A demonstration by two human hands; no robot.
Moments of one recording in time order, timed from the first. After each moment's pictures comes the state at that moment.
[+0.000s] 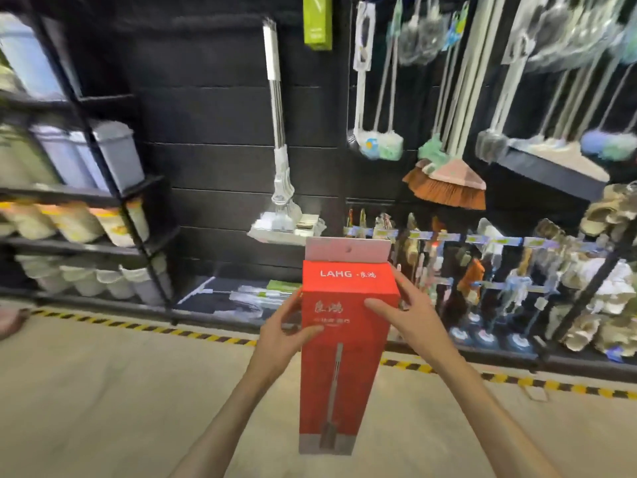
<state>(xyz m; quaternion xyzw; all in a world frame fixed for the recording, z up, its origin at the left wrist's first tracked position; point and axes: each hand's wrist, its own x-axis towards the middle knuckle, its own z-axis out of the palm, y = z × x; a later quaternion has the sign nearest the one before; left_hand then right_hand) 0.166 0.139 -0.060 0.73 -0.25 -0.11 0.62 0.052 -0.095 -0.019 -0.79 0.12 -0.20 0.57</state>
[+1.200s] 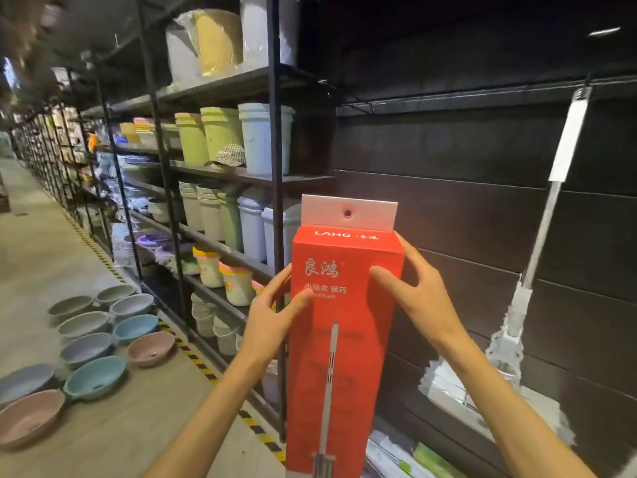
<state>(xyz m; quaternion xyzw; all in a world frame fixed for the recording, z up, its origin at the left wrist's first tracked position) 0.800 0.385 0.097 0.71 -0.12 0.21 0.66 0.818 0.136 0.143 -0.77 -0.22 -0.23 0.55</state>
